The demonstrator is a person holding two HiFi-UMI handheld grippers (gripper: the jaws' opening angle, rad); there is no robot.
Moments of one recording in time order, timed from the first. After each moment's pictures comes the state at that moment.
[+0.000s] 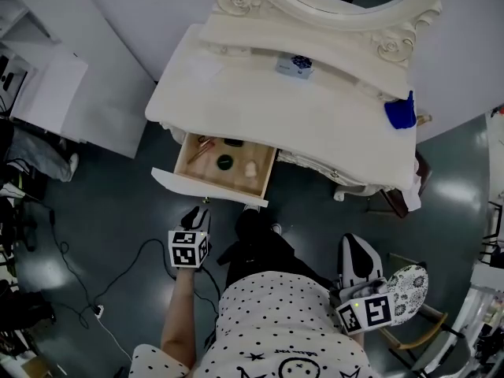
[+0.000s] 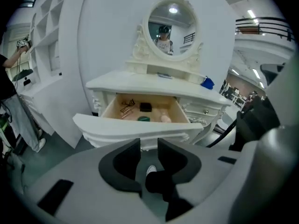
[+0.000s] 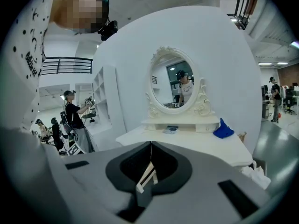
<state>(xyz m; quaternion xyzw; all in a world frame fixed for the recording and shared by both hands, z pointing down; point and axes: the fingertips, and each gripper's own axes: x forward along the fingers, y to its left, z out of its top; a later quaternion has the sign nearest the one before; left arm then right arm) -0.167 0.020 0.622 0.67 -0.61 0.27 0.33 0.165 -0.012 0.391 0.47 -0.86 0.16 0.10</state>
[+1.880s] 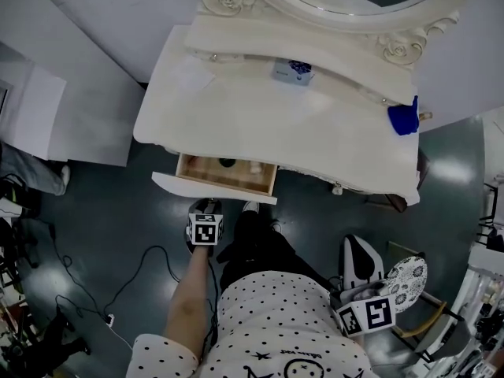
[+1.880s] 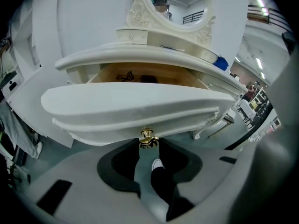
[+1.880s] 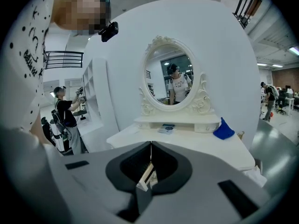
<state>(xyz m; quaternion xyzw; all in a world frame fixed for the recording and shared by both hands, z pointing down) -0.185 -0.071 0.729 0.66 -0.55 0.36 0.36 0.125 -0.076 0.387 0.50 -0.83 0.19 0.14</state>
